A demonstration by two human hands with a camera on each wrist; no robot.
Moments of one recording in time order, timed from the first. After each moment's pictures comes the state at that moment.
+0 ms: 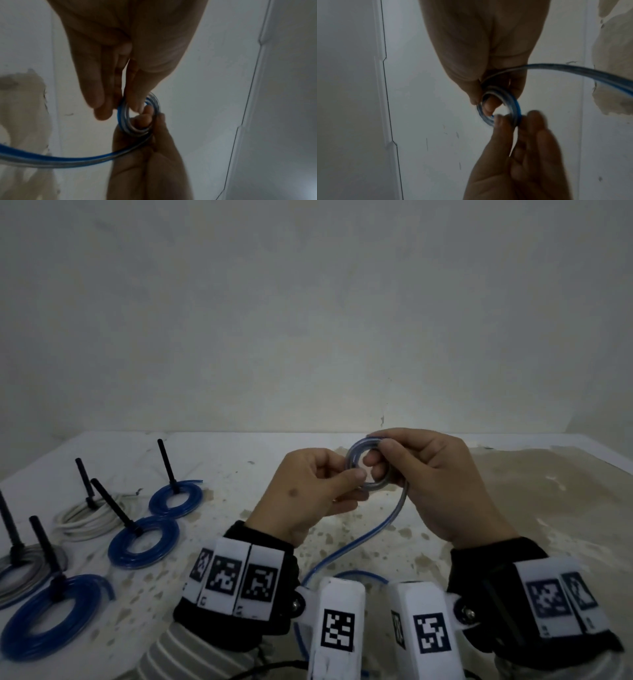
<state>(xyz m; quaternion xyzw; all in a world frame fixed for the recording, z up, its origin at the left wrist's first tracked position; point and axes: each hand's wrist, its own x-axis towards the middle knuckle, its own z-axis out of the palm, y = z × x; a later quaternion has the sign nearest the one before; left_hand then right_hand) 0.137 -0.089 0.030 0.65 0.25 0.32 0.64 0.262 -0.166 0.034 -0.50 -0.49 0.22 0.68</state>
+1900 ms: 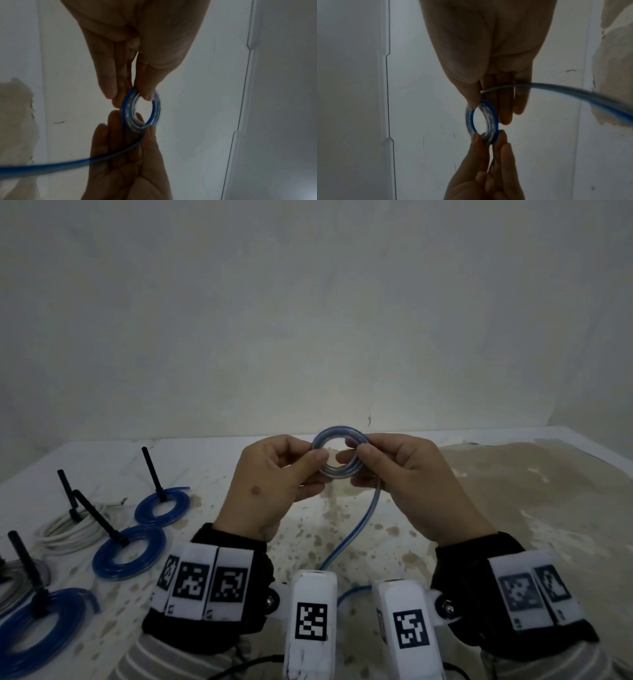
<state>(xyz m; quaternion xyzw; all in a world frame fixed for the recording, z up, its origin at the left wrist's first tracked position) 0.131 -0.081 0.036 0.63 0.24 0.42 0.60 0.265 -0.168 0.031 -0.54 -0.51 0.23 0.63</state>
